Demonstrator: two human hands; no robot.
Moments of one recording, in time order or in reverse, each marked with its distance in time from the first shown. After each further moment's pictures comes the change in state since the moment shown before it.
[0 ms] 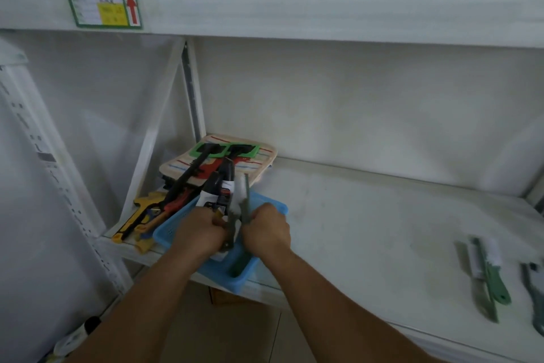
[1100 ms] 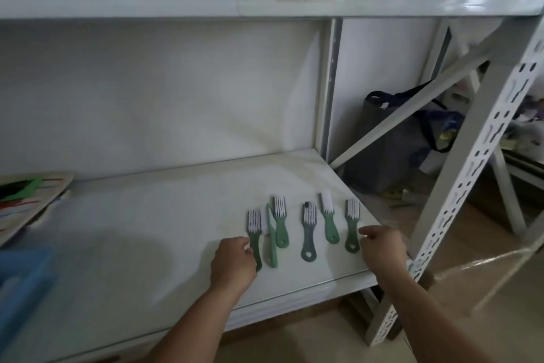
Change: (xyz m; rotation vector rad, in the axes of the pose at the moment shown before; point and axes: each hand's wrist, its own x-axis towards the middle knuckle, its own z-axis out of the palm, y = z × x) left_hand -0.089 0.187 0.340 -0.014 -0.299 0.207; right_hand -0.111 0.407 -0.333 0.149 0.725 0.545
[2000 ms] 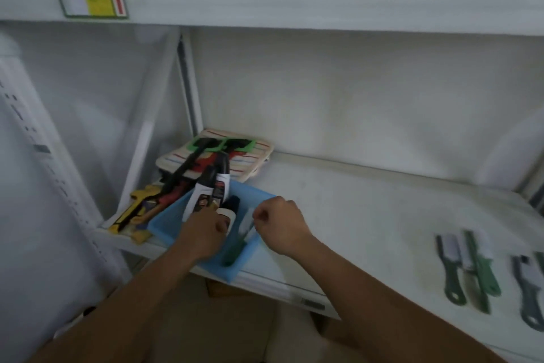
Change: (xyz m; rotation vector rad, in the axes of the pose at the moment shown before) left_hand -0.038 -0.199 -0.325 0.473 0.265 -0.170; right_hand -0.297 -0.274 0.272 -0.258 -0.792 -0.974
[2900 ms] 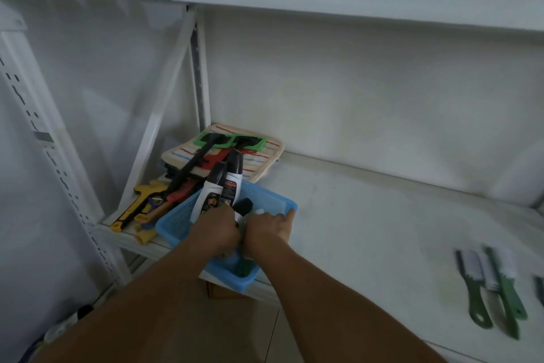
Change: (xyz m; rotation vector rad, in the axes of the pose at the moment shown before) left_hand 0.030 -0.010 0.000 -0.098 -0.099 -0.033; right_hand 0.048 -0.043 0.066 -0.664 -0.229 0.201
